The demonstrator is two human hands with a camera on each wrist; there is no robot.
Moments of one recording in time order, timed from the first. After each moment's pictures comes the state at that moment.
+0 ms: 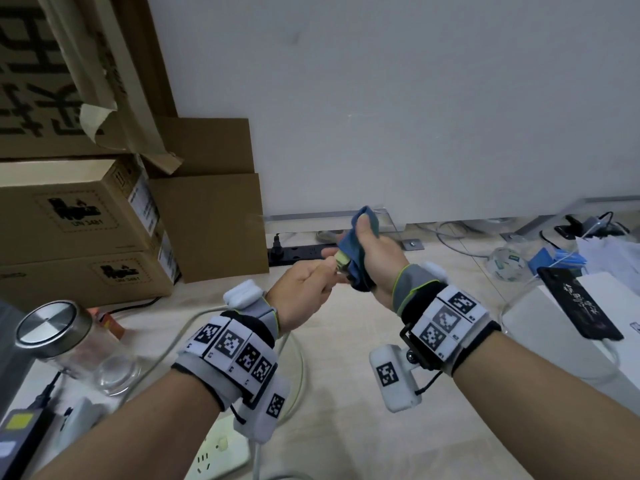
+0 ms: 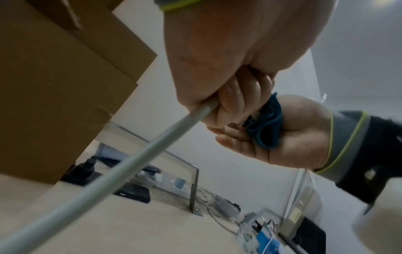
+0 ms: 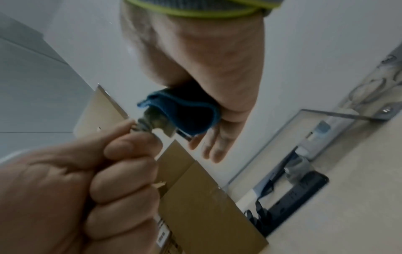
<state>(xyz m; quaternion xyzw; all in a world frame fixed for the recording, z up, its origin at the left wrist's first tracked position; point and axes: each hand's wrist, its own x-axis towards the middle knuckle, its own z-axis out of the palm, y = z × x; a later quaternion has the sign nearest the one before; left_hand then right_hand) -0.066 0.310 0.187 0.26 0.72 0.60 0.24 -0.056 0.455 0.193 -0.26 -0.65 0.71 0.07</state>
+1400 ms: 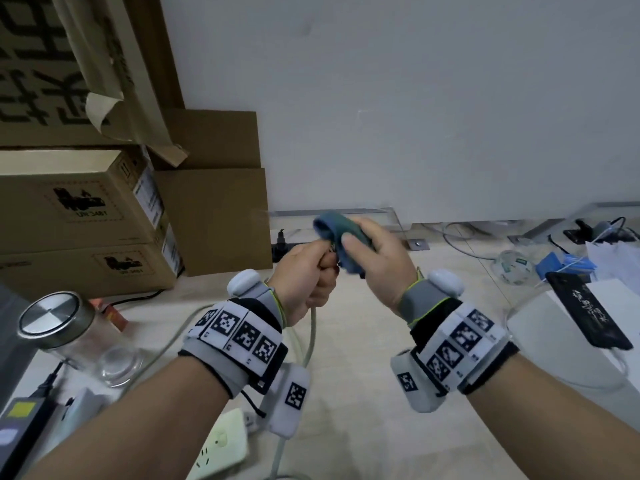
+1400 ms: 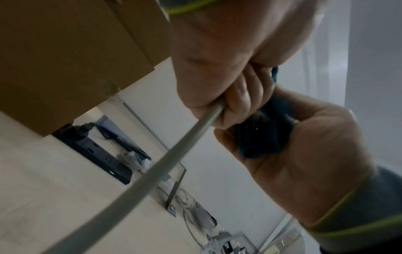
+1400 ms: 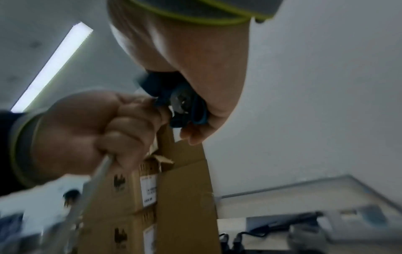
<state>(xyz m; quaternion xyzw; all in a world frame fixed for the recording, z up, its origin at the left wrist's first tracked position) -0.077 0.316 0.199 0.10 0.59 0.72 0.34 -0.035 0.448 0.209 -0.02 -0.78 0.61 0.16</state>
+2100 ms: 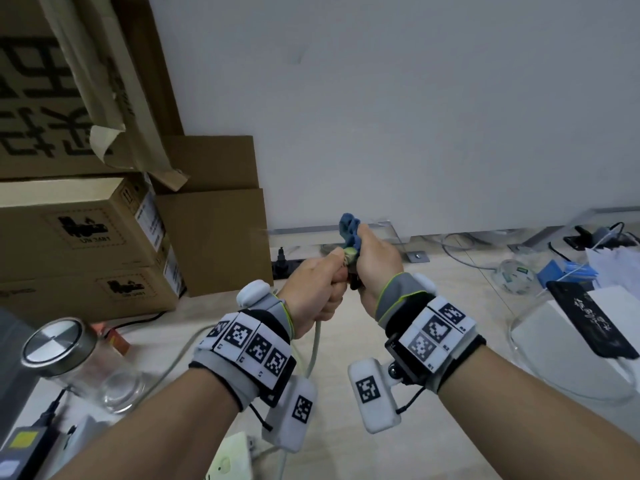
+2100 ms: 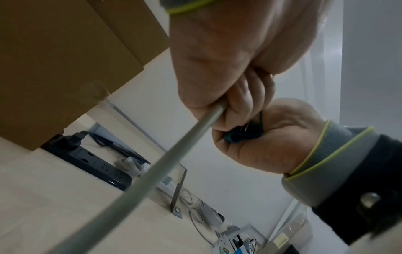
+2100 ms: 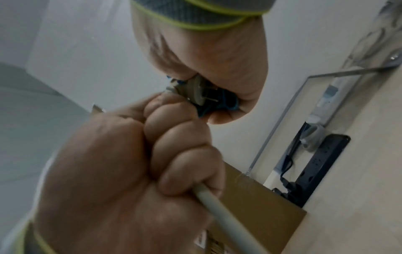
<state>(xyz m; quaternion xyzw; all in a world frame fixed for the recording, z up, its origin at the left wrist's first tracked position) -0.077 0.330 0.205 0.16 0.65 0.67 0.33 -0.068 0.440 0.210 -0.32 -0.61 0.71 0.15</state>
